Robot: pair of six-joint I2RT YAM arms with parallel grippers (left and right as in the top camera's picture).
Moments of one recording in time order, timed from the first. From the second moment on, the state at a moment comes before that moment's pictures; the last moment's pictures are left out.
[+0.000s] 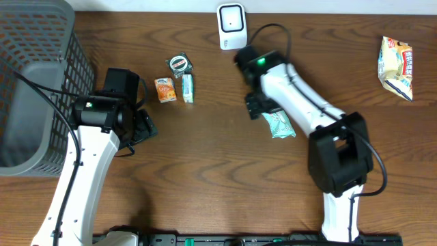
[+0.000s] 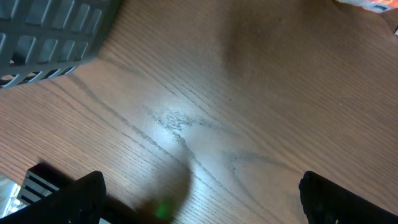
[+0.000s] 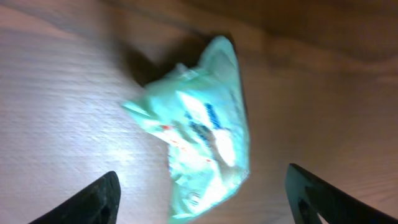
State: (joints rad) left arm -0.11 1.36 1.25 -1.31 -0.21 -0.61; right arm 0.45 2.12 1.74 -1.24 0.24 0.27
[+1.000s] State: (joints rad) left arm -0.11 1.36 1.25 -1.31 -0.21 -0.61; right arm 0.31 2.11 1.54 -1.12 0.02 0.12
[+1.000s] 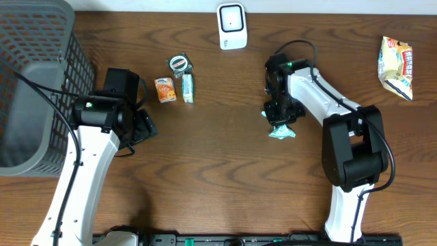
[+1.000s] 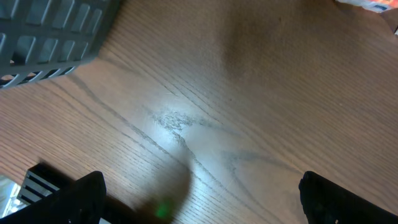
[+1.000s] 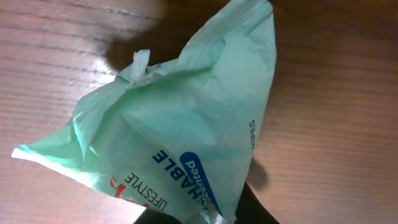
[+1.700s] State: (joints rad) left arm -0.11 1.36 1.25 -1.31 -0.21 -0.61; right arm 0.36 2.11 1.82 -0.45 -0.06 0.22
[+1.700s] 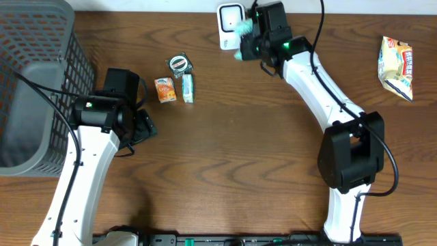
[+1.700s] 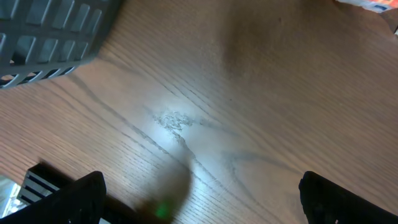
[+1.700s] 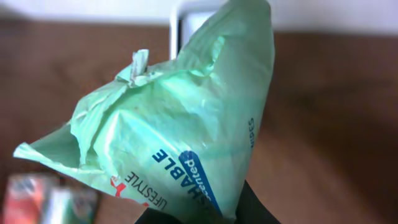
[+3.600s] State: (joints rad) left arm -0.11 1.36 1.25 -1.31 -0.21 -0.61; right arm 0.31 2.47 2.32 -0.54 0.05 0.14
